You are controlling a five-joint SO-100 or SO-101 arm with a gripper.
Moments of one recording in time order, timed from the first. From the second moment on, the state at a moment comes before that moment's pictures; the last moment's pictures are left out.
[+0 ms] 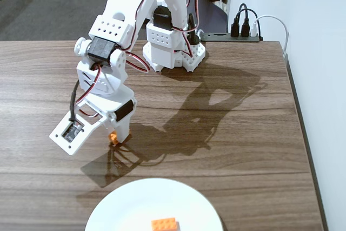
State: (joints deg) arm 26.2 84.6 107.6 63.2 -74.1
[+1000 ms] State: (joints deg) arm 23.6 94.2 106.4 54.9 -85.2
